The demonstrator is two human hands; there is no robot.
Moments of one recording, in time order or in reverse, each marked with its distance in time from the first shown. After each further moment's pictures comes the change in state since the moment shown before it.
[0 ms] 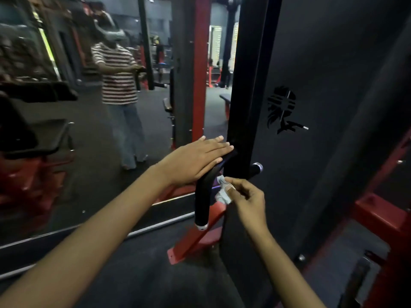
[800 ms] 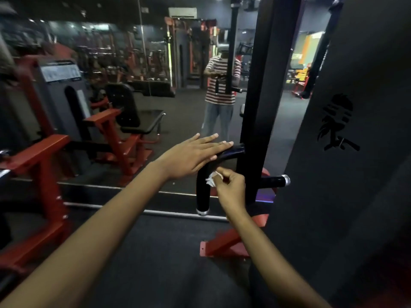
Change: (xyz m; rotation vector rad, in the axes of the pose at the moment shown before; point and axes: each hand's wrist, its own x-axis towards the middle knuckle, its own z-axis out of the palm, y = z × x) left_hand -0.021 0.059 -0.009 0.172 -0.126 -0.478; right_hand 0.037 0.018 0.016 0.044 -0.389 -0.047
